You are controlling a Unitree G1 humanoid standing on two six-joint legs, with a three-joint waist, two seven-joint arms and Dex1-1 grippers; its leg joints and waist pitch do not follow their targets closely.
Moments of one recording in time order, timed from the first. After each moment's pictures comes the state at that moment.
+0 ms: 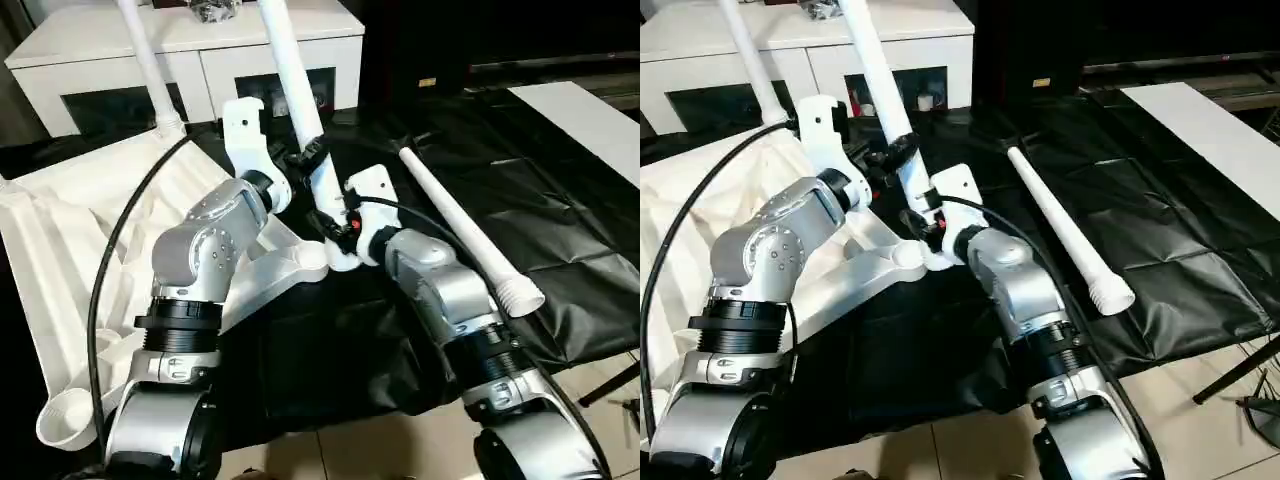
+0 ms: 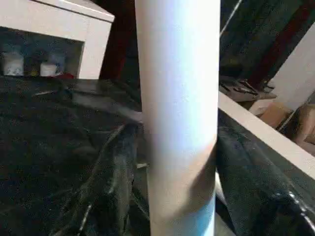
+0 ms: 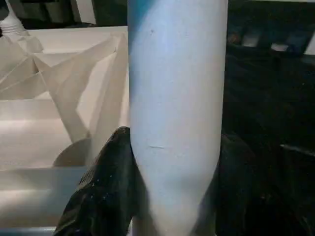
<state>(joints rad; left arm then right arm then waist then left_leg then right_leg) -0.76 0.04 0.14 0.20 -0.45 0.63 -0.17 -0.67 -0.04 0.16 0.42 0.11 0.38 0.36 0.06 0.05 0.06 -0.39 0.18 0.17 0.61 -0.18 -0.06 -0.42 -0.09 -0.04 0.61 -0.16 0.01</state>
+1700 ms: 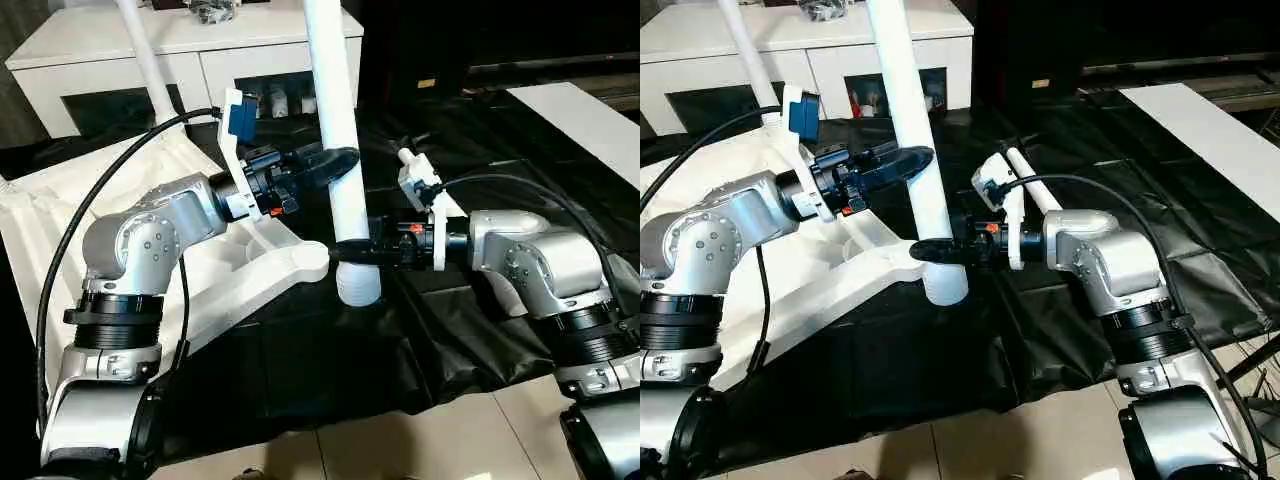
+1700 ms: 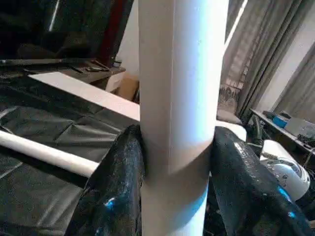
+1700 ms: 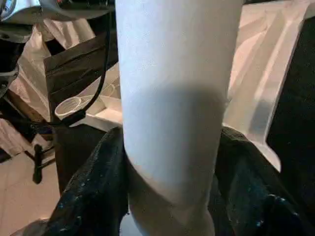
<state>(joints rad) -0.74 0.29 0.10 0.14 -0.71 0.80 -0.84 -0.71 -0.40 0.18 0.22 0.42 0.73 1.10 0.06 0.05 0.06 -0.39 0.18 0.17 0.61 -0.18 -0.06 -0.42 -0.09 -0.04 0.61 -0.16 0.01</state>
